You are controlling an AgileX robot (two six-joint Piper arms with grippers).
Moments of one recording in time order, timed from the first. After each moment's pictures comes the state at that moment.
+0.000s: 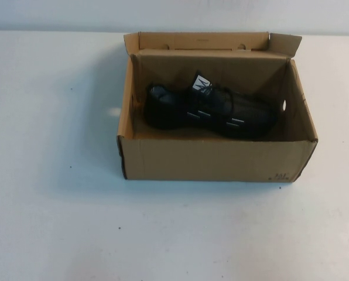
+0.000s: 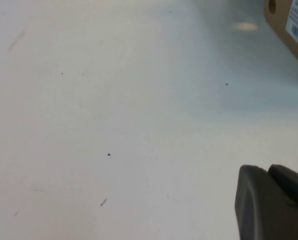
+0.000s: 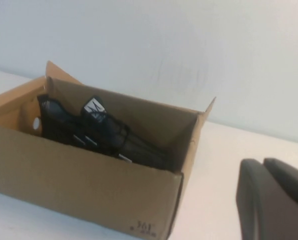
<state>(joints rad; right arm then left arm) 0.10 0.05 -0.34 0.46 0.44 -0.50 -0.17 -0.01 0.03 0.11 0.39 -0.03</state>
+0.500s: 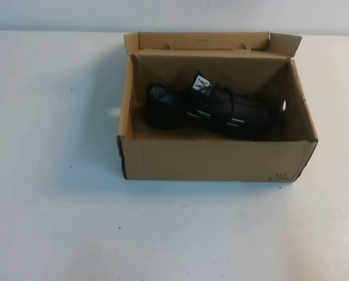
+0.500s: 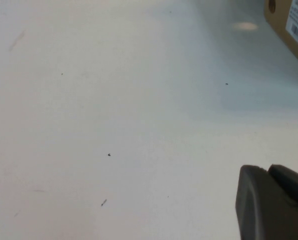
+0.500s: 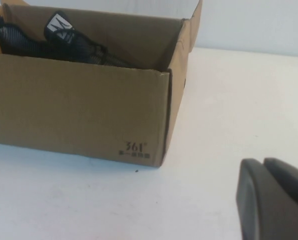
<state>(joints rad) 0.10 -0.01 0.03 0.53 0.23 -0.49 -0.17 -0.01 0.03 0.11 0.39 -0.03</state>
